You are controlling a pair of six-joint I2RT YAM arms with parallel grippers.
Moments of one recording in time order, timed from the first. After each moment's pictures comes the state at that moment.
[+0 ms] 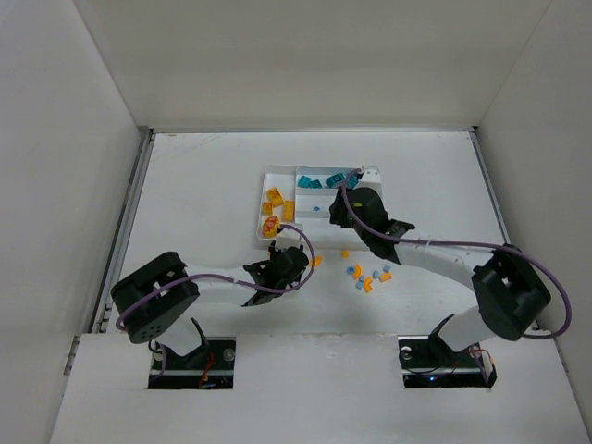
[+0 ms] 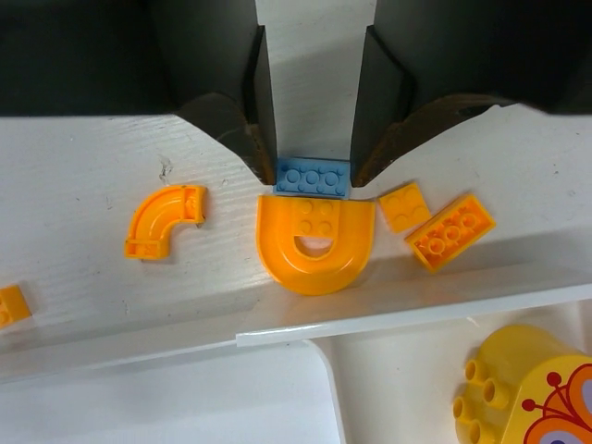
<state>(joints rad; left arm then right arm) -1.01 1.50 0.53 0.19 -0.55 -0.58 0.69 1.50 0.86 0.14 0.39 0.54</state>
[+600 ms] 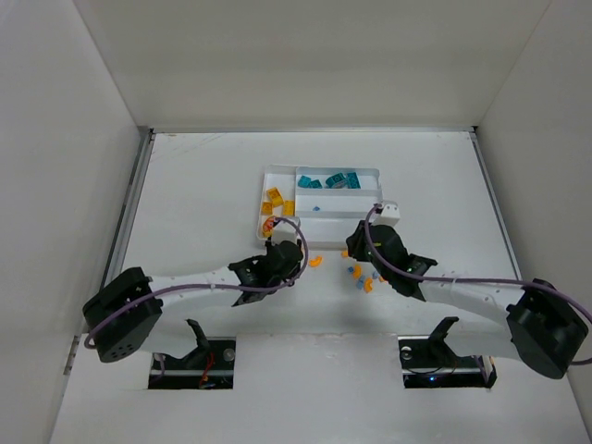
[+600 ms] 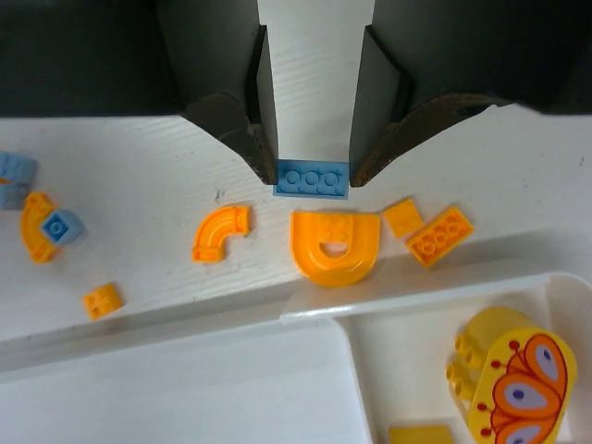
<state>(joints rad) -1.02 1.31 0.56 0.02 -0.52 -0.59 0.77 1.19 0.52 0.16 0.43 0.65</state>
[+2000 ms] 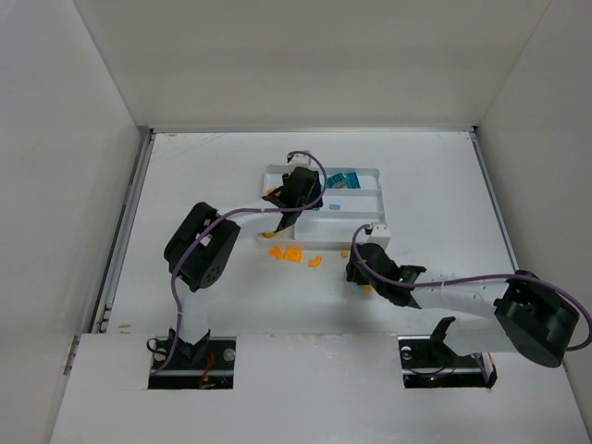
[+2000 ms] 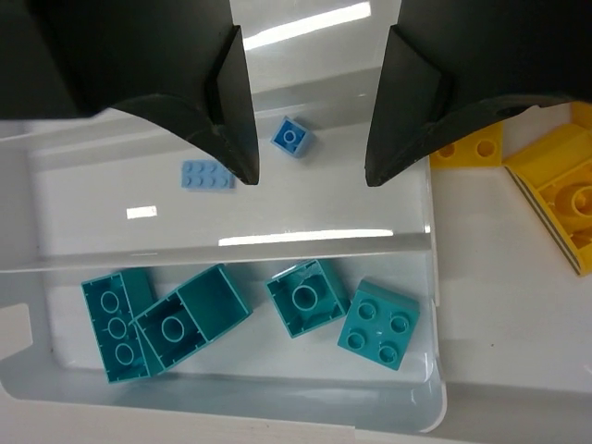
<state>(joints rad) -0.67 1.96 1.23 0.15 -0.30 -0.53 0.89 1.26 0.45 0.01 0.46 0.73</state>
